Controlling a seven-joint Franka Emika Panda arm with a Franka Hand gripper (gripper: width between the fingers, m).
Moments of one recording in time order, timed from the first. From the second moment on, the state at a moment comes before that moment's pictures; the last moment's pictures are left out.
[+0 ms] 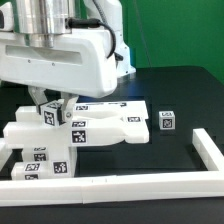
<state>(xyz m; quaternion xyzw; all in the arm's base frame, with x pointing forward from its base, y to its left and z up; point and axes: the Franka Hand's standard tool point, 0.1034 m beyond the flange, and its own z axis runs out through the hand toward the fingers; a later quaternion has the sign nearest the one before) 0.622 -0.098 0.112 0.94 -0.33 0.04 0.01</state>
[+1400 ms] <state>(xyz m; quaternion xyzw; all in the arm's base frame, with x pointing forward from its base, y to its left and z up) 0.617 -0.097 0.114 0.98 -0.21 0.06 0.02</state>
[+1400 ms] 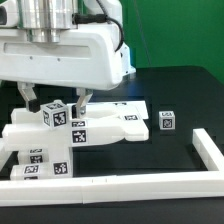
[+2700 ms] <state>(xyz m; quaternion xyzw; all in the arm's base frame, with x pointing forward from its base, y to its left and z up) 0.614 -0.099 0.116 0.98 0.18 0.00 0.01</state>
